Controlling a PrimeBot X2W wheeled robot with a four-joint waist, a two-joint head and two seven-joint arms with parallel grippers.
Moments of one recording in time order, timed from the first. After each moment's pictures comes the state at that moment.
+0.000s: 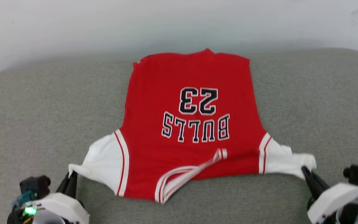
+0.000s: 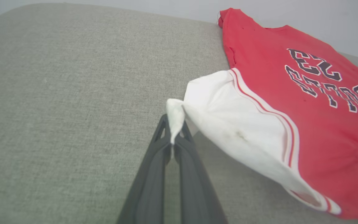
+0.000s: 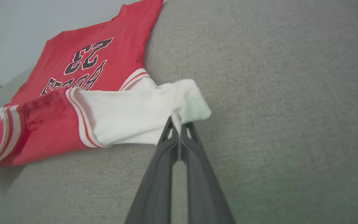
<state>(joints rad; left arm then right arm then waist) -0.18 0.43 -0.31 0.49 -0.71 0.02 -0.24 -0.16 -0.29 0.12 0.43 0.65 0.13 0.03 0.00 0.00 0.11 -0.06</state>
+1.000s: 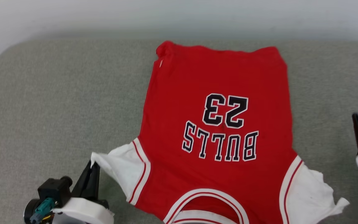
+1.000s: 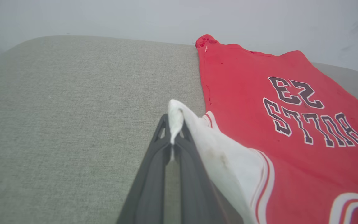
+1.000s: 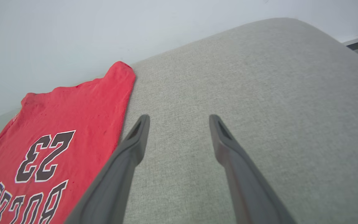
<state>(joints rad) 0.00 0.43 -0.36 0.06 -0.59 0.18 -0.24 -0.26 -0.24 -0.27 0.32 0.47 0.13 0.17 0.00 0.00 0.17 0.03</state>
